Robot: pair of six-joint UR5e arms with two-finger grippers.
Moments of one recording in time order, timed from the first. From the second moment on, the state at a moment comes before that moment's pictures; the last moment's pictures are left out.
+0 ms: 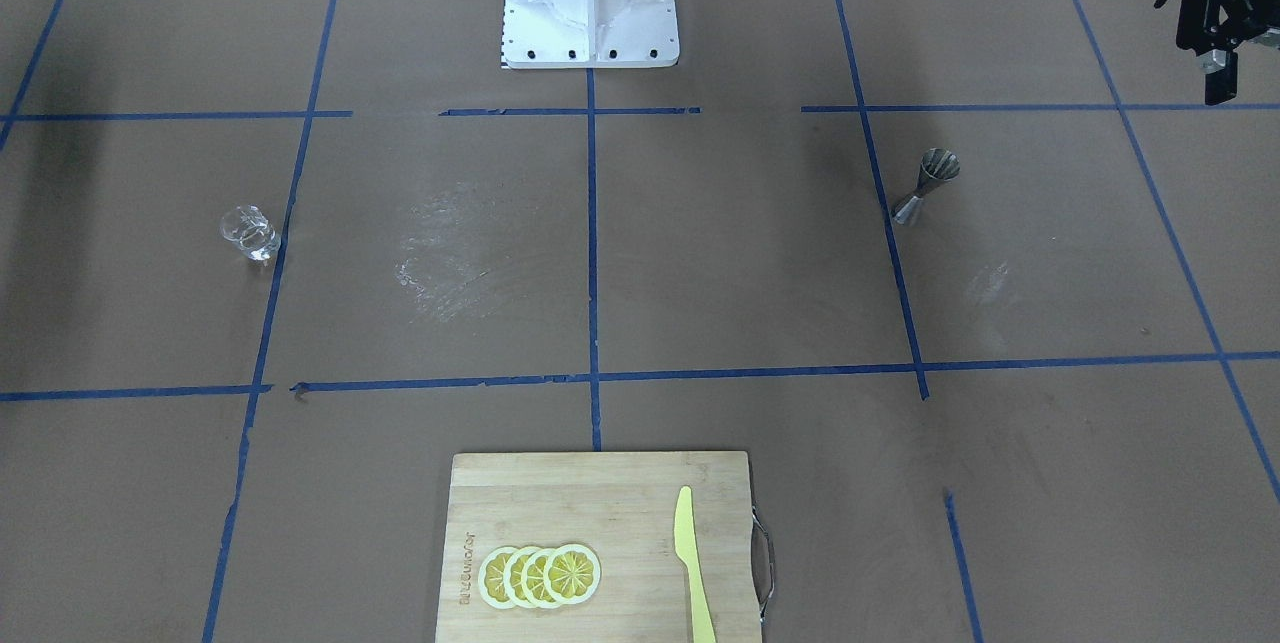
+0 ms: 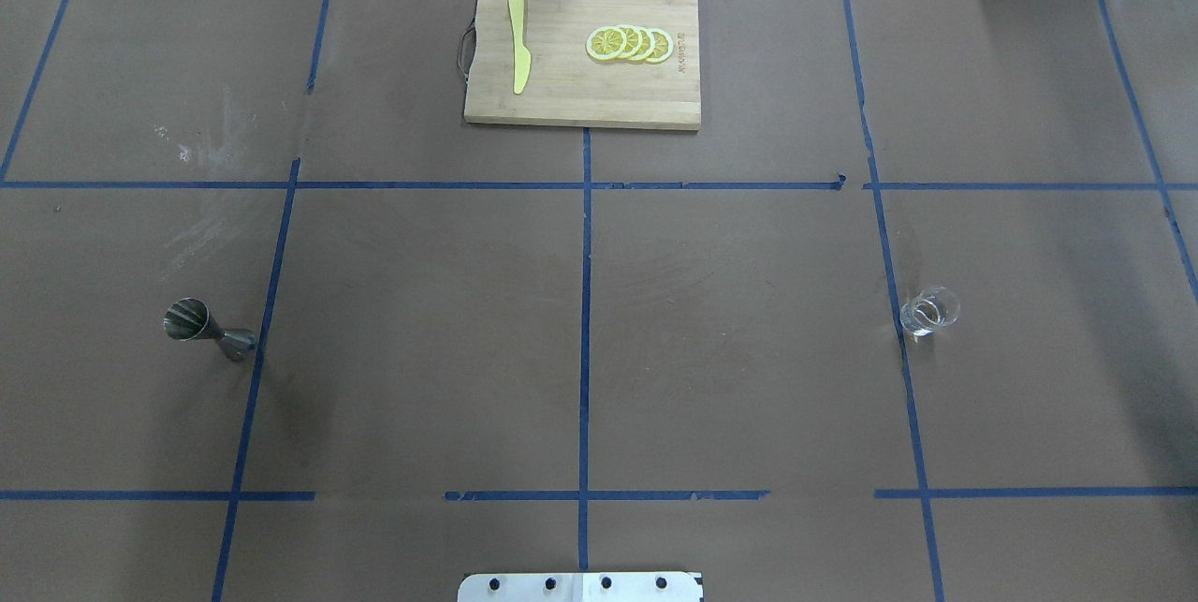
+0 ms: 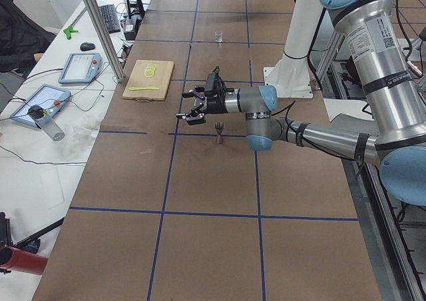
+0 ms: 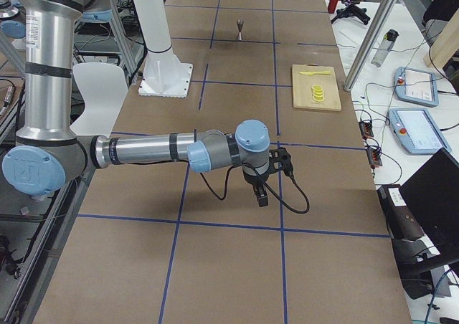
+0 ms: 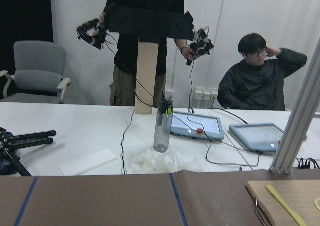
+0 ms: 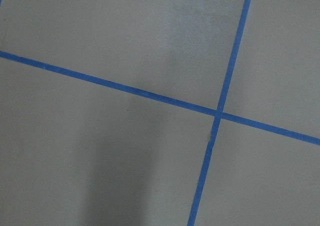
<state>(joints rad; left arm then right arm) -0.81 -1.17 -2.07 -2.93 -1.08 -0.93 1.49 -1.68 1.78 -1.40 2.34 -0.02</state>
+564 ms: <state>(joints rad) -0.40 -1.14 -2.00 -2.95 -0.72 -0.96 1.49 -1.69 1.78 -1.40 2.34 -0.02</state>
